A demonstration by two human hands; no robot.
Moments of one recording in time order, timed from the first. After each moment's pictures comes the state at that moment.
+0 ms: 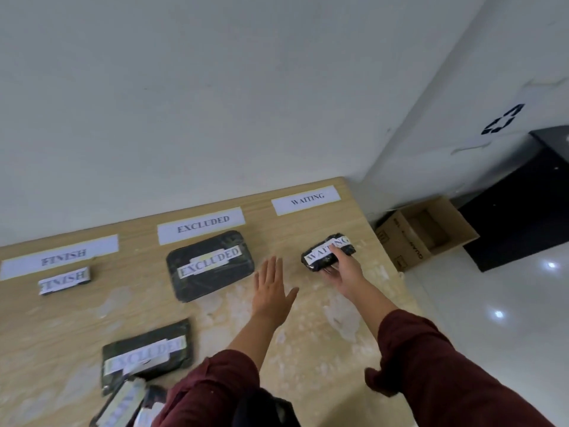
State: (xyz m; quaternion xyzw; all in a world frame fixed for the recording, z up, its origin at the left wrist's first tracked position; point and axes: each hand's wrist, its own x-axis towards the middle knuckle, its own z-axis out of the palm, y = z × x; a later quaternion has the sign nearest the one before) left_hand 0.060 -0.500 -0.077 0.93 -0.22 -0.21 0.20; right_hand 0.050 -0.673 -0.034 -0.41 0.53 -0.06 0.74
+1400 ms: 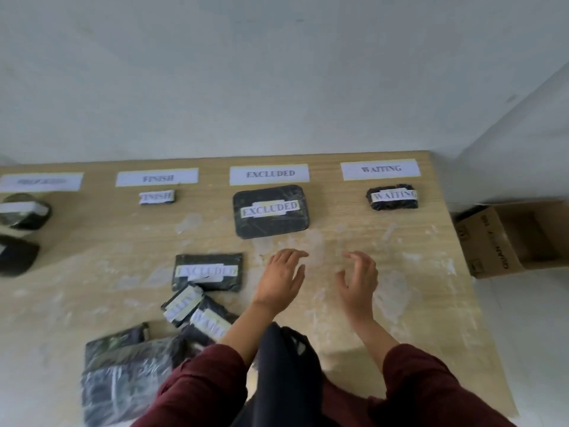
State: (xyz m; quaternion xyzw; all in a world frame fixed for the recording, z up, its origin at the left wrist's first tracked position) left_hand 0.011 -0.415 -0.065 0.93 -0.19 -0.08 0.32; right_hand -0.031 -0.587 -0.099 -0.90 0.20 -0.11 0.36
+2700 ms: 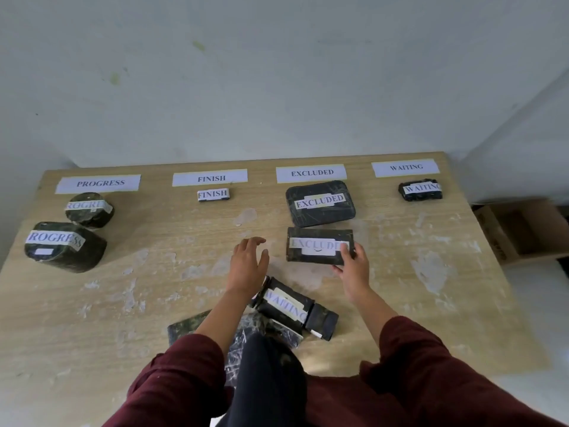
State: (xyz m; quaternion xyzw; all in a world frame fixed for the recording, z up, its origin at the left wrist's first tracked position) left_hand 0.010 -0.223 -0.034 0.93 -0.04 -0.08 0.36; right_hand -0.019 -0.448 -0.059 -0.61 0.39 -0.01 0.69
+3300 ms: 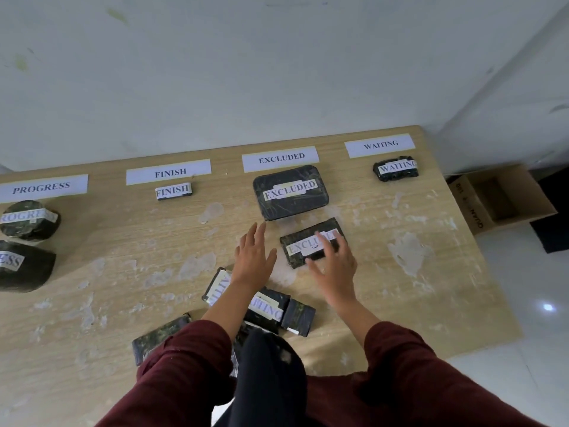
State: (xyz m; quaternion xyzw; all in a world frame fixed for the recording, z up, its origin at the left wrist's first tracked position) left_hand 0.021 -0.291 -0.064 0.95 -0.11 -0.17 0.25; right_hand -0.050 -0.471 -0.089 -0.95 0.19 0.00 0.25
